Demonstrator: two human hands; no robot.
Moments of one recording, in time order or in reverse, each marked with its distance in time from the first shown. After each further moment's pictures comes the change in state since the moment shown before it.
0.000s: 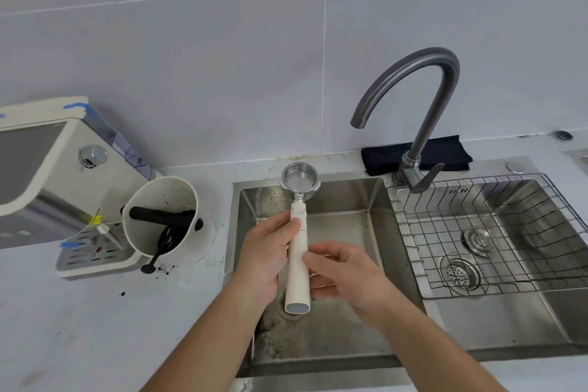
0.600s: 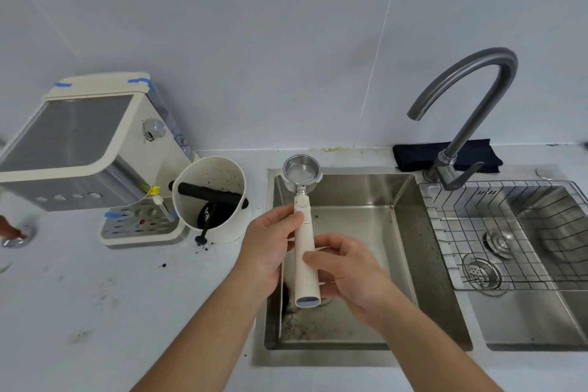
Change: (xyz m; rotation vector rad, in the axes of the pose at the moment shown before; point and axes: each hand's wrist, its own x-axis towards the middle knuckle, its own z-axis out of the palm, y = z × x) left_hand -0.024 0.018 -0.082 -0.034 0.008 0.049; right_hand -0.018 0.000 0.093 0.068 0.017 0.008
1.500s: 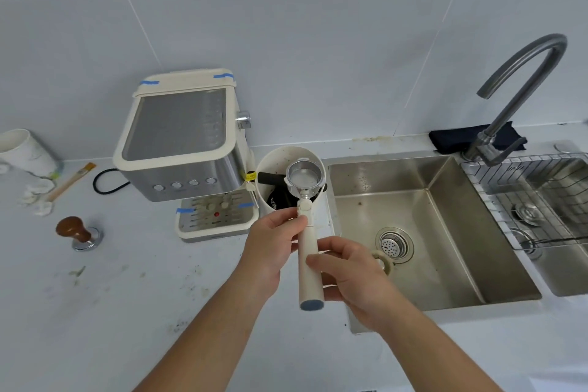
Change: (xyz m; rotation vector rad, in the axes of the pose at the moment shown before) left_hand -0.014 0.034 -0.183 0.094 -0.091 0.013; right_hand -0.009 0.056 0.185 -0.020 0.101 -0.034
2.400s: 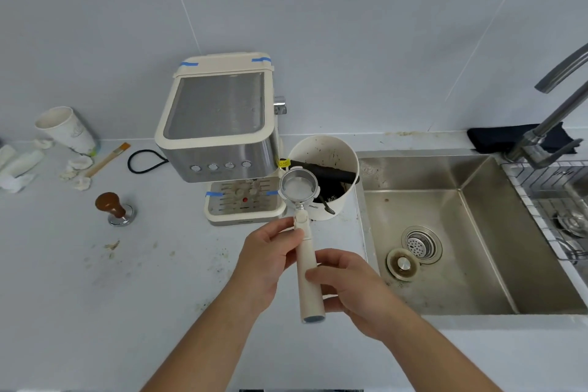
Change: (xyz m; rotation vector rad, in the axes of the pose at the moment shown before) left_hand -0.010 -0.022 -0.061 -0.032 0.064 -0.053; right_hand 0.014 0.031 0.033 -0.046 -0.191 0.106
